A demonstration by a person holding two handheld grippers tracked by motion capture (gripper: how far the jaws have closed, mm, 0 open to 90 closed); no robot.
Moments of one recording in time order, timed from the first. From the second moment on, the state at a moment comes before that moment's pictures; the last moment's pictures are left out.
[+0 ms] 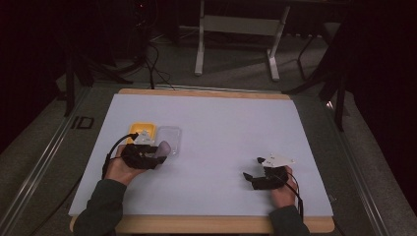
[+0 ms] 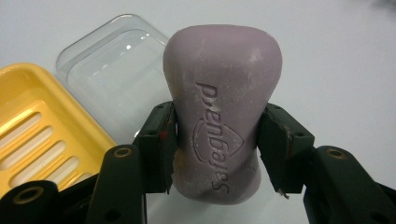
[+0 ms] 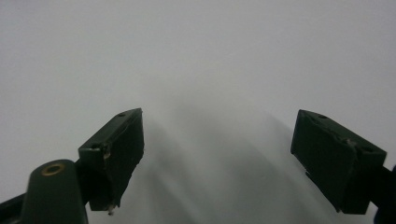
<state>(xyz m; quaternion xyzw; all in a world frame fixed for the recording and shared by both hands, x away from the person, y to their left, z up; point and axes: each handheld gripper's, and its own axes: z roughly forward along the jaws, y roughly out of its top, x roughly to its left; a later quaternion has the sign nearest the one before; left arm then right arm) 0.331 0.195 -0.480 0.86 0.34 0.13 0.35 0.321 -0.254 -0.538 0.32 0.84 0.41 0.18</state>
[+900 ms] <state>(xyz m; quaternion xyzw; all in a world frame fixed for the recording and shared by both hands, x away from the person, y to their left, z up) 0.336 0.204 -0.472 0.84 0.37 0.15 0.36 0.321 -0.254 -0.538 0.32 0.84 0.41 0.18</state>
